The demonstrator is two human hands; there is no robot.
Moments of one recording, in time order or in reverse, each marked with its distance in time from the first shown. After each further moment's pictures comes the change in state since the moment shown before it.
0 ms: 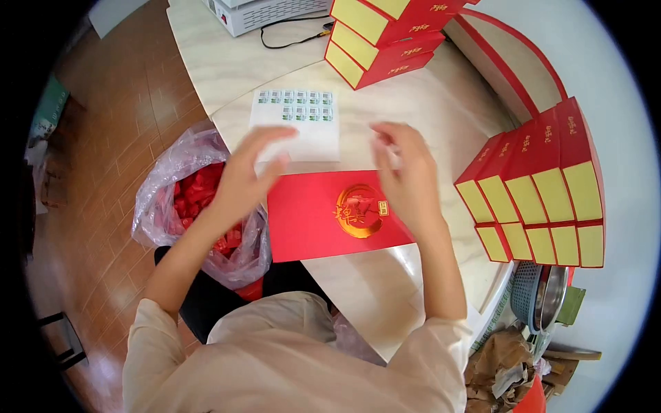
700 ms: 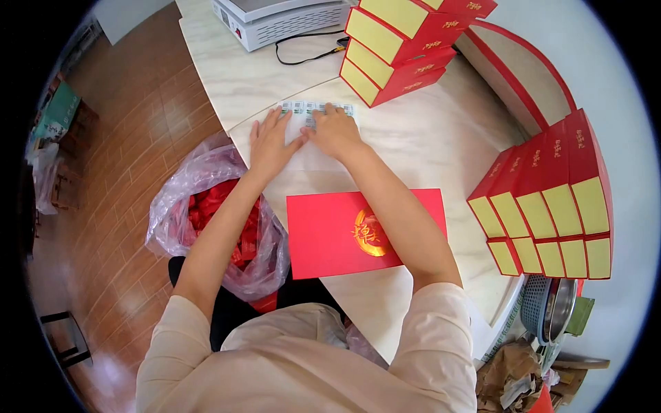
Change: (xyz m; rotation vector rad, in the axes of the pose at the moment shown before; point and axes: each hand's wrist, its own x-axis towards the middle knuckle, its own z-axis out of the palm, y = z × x) left_hand 0.050 -0.121 0.026 0.651 0.074 -0.232; right_hand 0.097 0.050 0.165 -0.302 -0.536 0.048
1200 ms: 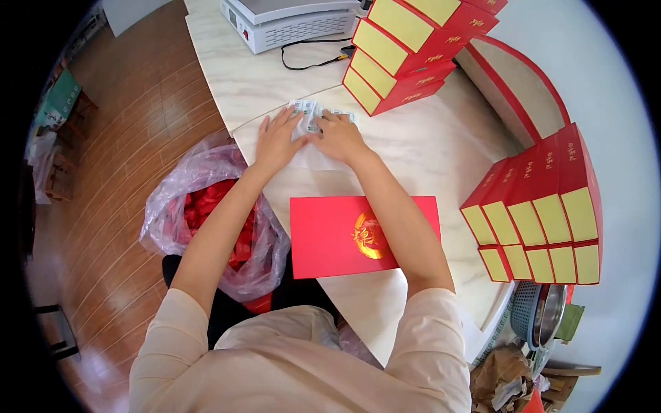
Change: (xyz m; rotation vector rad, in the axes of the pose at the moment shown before) left_hand 0.015 -0.004 0.006 -0.028 -0.022 0.059; right_hand 0.008 0.021 0.012 -0.014 0.078 -0.130
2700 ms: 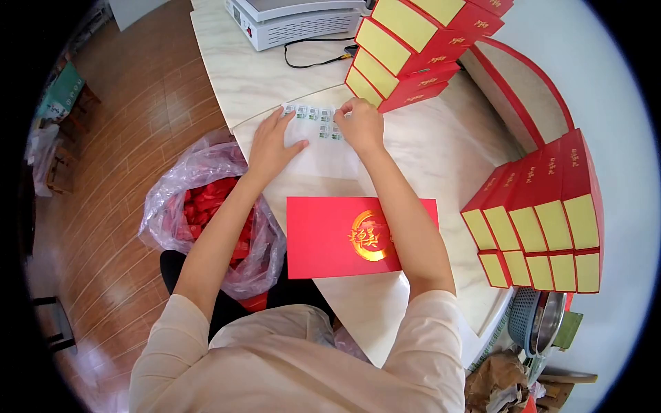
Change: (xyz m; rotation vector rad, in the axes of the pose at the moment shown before) left_hand -0.017 0.001 -0.006 -0.052 0.224 0.015; right_hand -0.003 0.006 -0.032 0.180 0.419 0.214
